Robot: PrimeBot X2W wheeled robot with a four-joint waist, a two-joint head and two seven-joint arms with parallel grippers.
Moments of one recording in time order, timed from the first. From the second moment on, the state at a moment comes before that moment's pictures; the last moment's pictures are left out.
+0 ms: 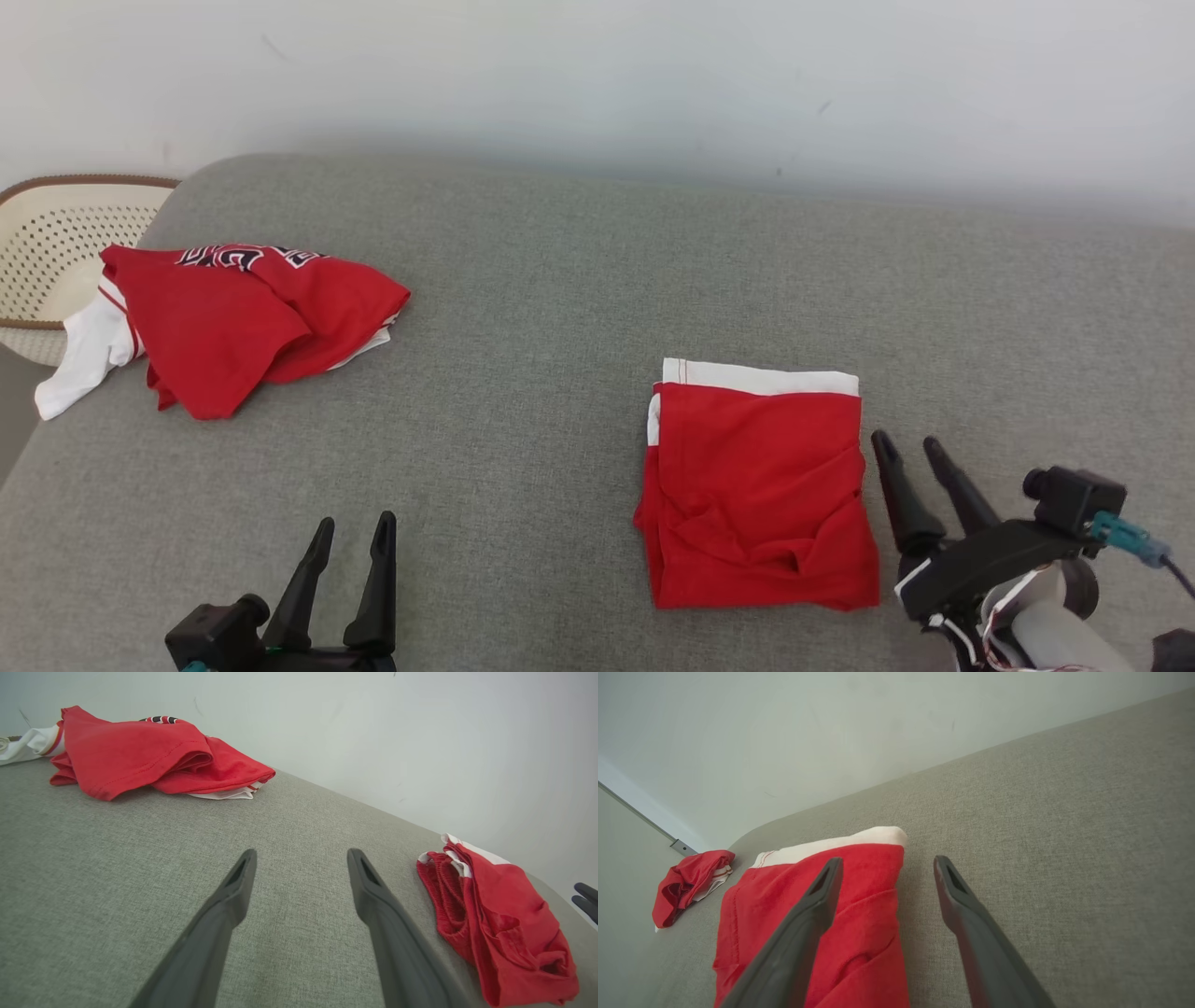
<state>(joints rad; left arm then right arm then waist) -0.20 0.05 -0.08 0.29 -0.38 -0.13 -0.26 -0.36 -0.39 0.58 0.47 0.88 0.13 -0.26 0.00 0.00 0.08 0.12</state>
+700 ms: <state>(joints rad) -0.21 0.05 -0.10 0.29 -0.38 -0.13 -0.26 -0.45 -0.37 0.71 0.60 1.02 0.13 -0.26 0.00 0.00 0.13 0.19</state>
